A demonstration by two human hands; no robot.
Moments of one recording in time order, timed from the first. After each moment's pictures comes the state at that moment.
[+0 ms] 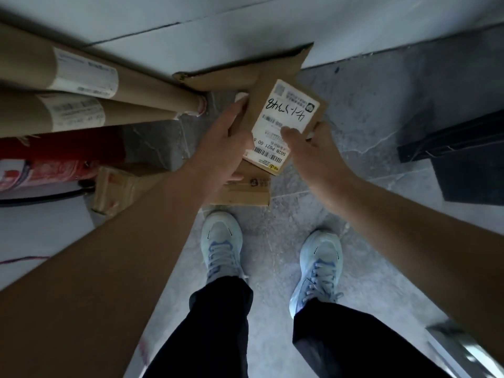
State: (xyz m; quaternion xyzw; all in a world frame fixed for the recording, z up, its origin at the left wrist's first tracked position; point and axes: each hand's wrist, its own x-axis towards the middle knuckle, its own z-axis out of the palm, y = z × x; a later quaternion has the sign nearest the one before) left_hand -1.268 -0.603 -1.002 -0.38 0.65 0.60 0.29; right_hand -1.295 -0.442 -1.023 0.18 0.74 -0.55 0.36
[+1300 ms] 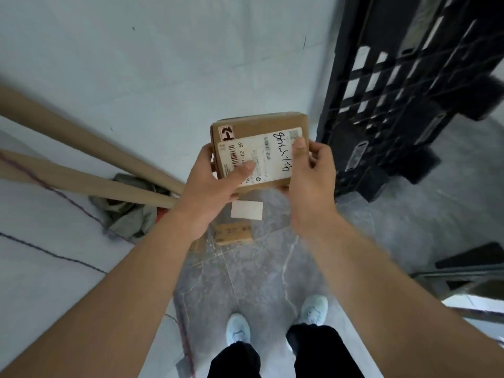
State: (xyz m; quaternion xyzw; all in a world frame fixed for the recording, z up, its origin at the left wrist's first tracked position) left_hand -1.041 -0.555 -0.340 -0.16 0.71 0.68 0.07; right_hand -1.060 -0.395 -0.339 0.23 0.63 -0.74 -0.01
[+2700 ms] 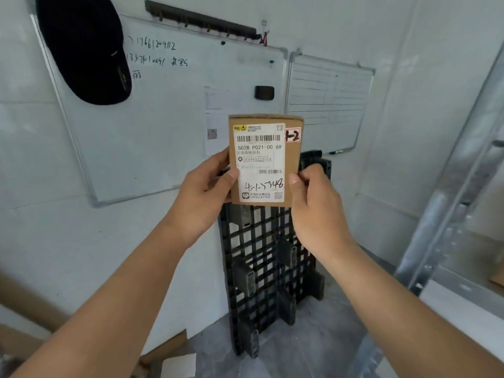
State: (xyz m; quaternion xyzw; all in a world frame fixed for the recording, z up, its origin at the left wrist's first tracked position) left_hand -0.907 -0.362 0.040 0.27 0.70 0.66 -0.12; right_hand -0.871 -0.166 0.027 -0.02 0.86 -0.38 -0.34
